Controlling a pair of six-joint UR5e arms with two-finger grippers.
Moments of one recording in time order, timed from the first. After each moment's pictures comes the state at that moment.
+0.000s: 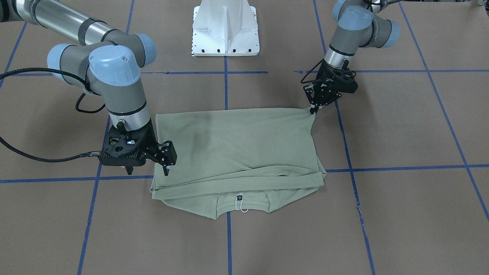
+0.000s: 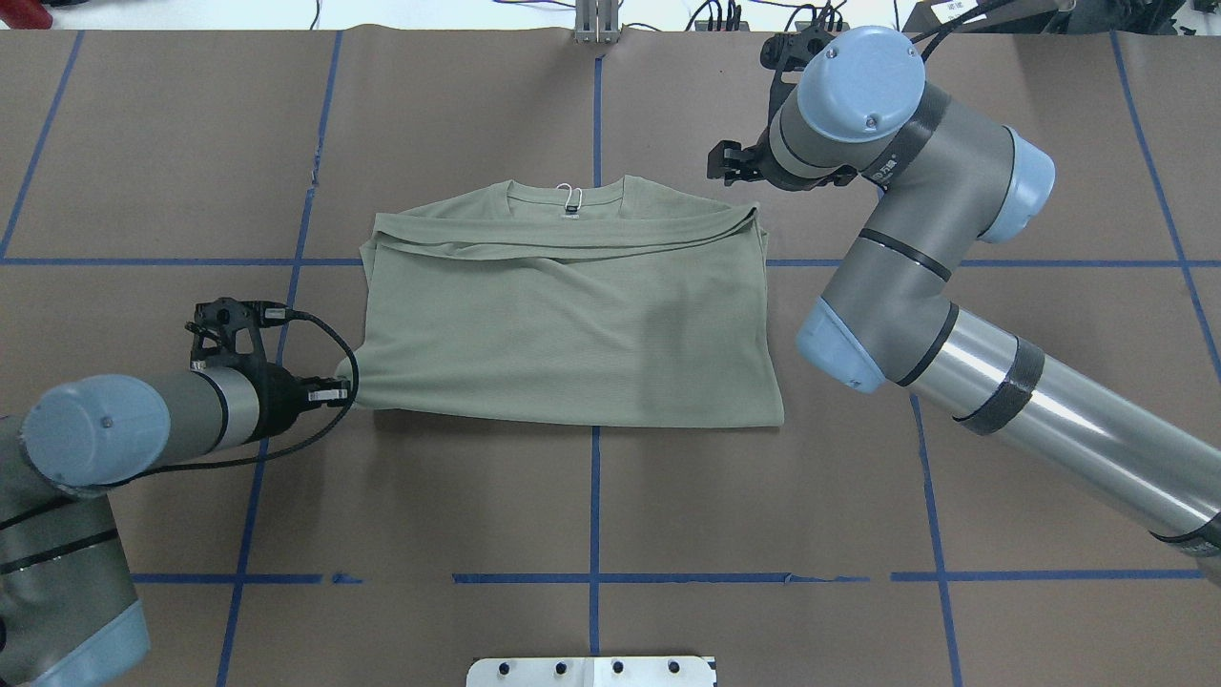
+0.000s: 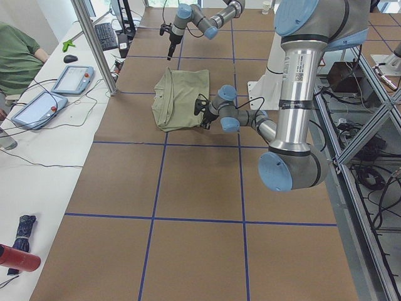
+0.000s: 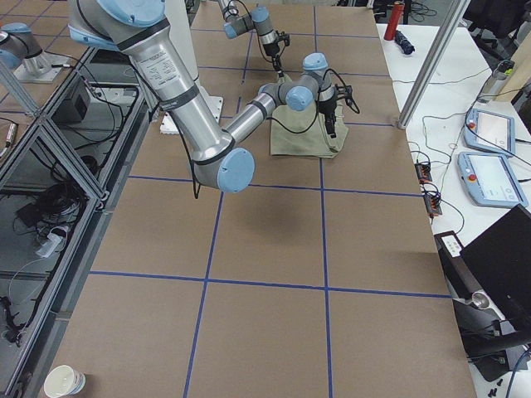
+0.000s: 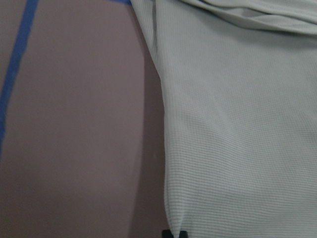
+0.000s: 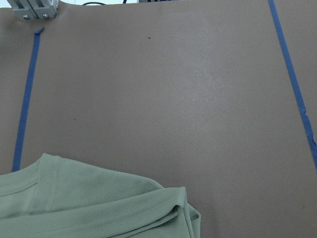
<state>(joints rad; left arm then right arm) -0.50 -1.65 -1.87 -2.24 -1.55 -1.23 0.77 -0.93 1.57 -1.41 1.73 1.11</state>
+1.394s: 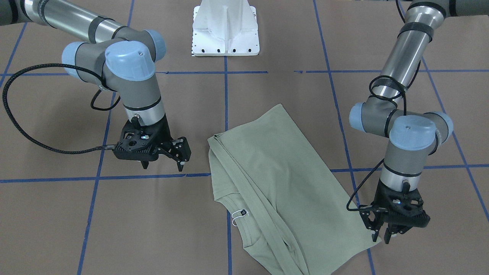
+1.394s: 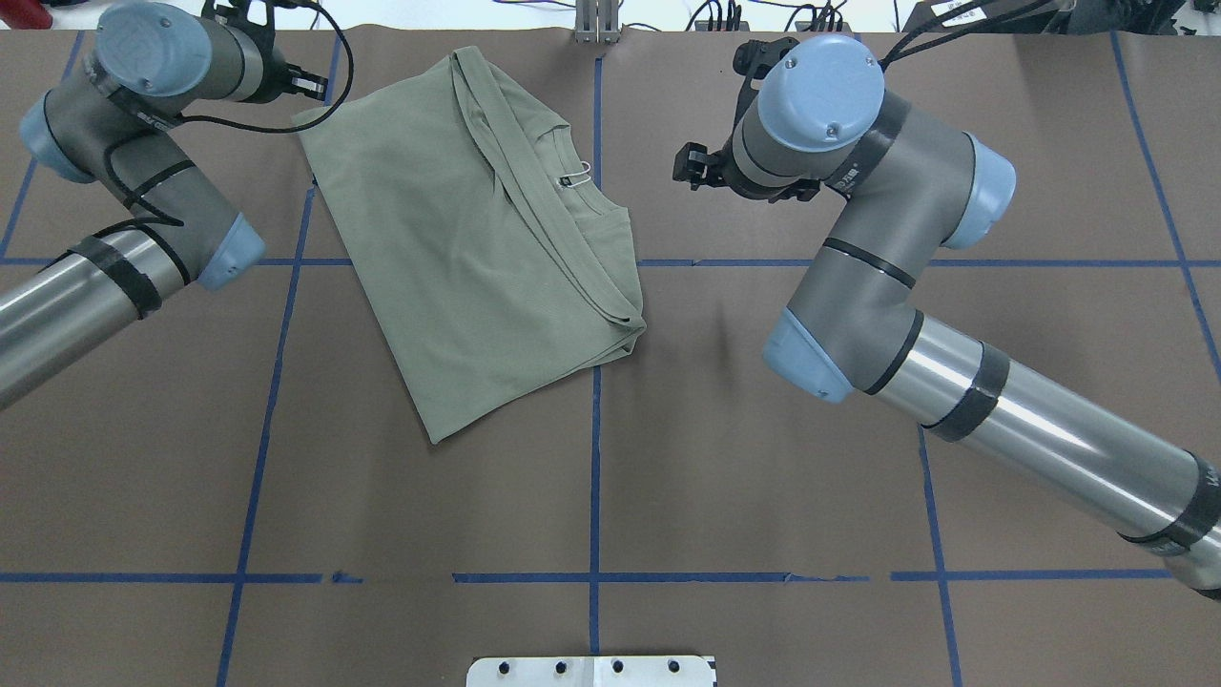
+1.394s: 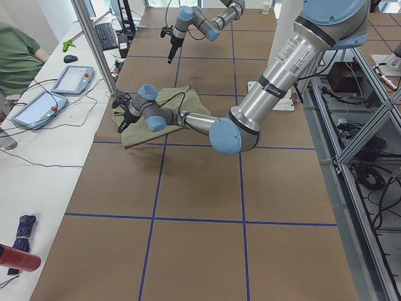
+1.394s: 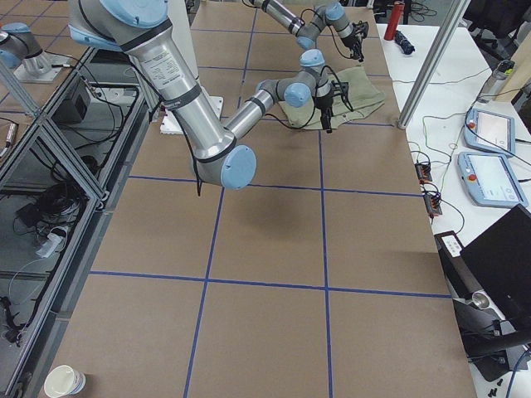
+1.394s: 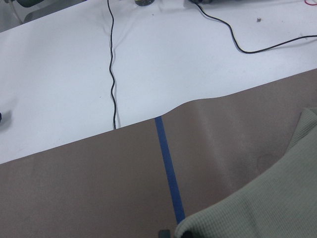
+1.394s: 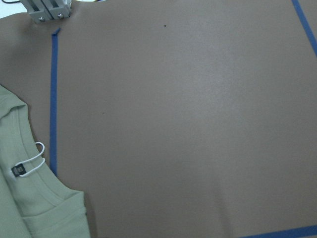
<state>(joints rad) -0.98 -2.22 -1.06 -2.44 -1.76 -0.65 0.73 -0.85 1.53 -1.40 1.73 1.29</state>
